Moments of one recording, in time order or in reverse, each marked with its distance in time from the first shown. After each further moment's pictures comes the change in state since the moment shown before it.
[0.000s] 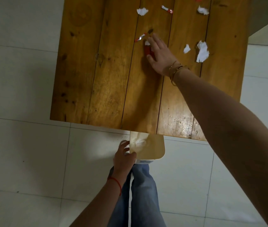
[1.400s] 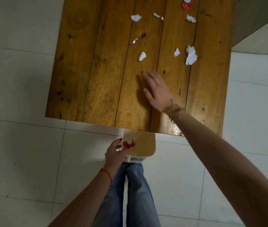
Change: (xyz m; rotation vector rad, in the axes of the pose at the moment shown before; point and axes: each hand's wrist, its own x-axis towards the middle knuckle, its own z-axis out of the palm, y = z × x) left_hand -0.004 0.007 -0.005 -0.008 0.023 -0.006; right_hand -0.116 -0.003 0.041 0.046 0.088 -0.114
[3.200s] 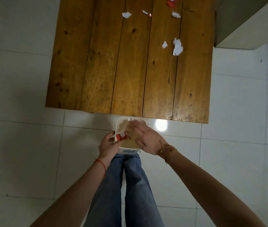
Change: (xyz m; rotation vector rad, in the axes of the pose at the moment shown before) left_hand -0.036 -0.020 -0.013 -0.016 0.027 0.007; right_hand -0.186 -0.053 0.063 0.094 -0.260 -0.209
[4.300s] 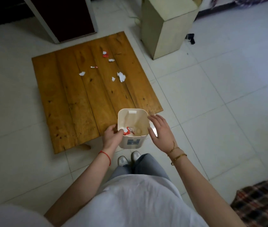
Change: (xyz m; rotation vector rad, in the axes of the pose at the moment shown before) left_hand -0.180 0.120 -0.002 0.404 -0.194 0.435; right_hand -0.168 -0.139 -0.117 0.129 0.754 0.702
